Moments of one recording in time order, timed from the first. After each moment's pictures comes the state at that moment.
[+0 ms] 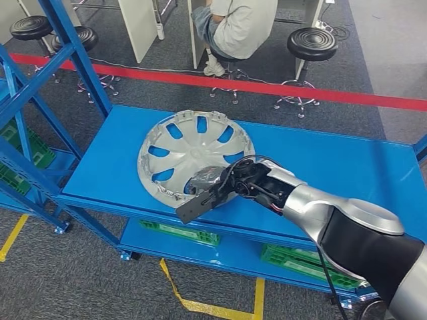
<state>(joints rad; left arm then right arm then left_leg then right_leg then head) -0.15 0.06 -0.91 -0.23 1.17 0.12 -0.06 -0.97 -0.01 1.25 -0.69 0.55 0.17 -0.23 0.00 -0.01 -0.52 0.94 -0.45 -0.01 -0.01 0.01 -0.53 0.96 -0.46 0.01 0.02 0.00</state>
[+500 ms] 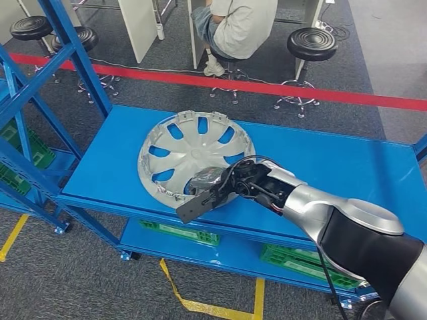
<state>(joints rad) -0.15 0.06 -0.91 -0.23 1.18 0.12 -0.06 -0.97 -0.01 1.26 -0.68 0.53 0.19 -0.23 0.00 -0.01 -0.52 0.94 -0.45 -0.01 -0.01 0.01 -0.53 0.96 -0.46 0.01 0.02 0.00</state>
